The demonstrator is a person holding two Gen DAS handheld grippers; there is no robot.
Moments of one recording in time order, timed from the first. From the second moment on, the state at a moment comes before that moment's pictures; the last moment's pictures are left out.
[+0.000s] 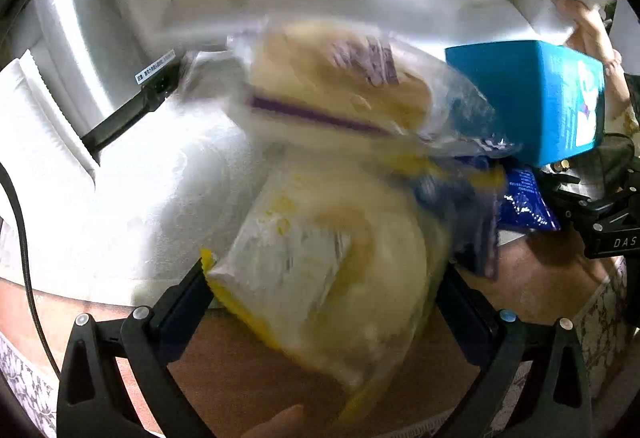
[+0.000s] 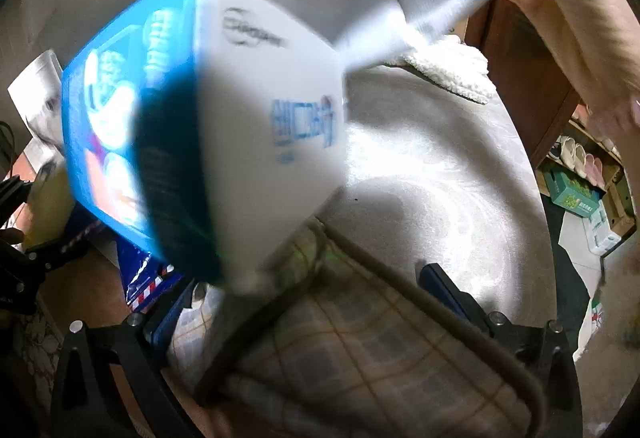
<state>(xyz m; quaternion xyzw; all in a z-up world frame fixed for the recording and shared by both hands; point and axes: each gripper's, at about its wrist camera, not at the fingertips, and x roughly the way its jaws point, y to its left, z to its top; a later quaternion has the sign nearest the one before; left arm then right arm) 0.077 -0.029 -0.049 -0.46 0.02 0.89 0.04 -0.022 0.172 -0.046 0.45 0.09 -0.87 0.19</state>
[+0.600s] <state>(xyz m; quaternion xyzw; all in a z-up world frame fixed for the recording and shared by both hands) 0.079 -0.029 -0.048 -0.46 0.02 0.89 0.04 -0.022 0.173 -0.046 0.45 0.09 -0.87 0.19</state>
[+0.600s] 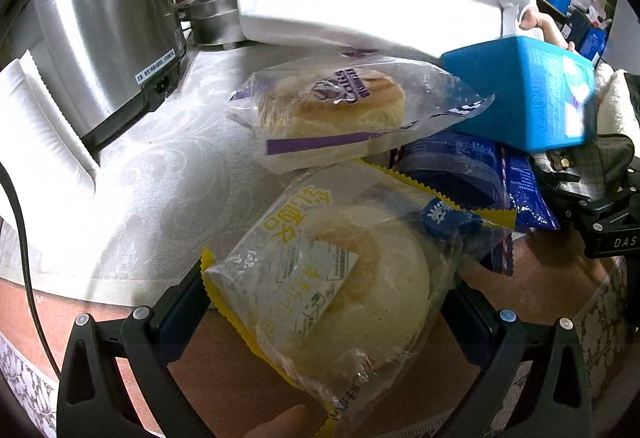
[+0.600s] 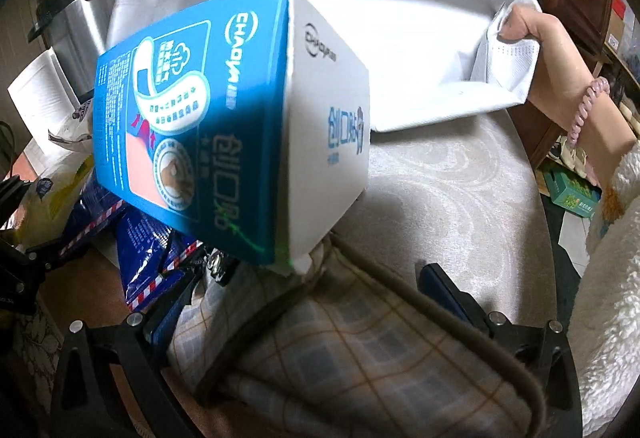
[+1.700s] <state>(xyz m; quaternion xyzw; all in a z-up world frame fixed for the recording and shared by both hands) 0.082 -0.029 -0.045 -0.46 0.02 0.89 0.04 -0.021 0.173 -0.045 0.45 0.10 -0.87 0.19</state>
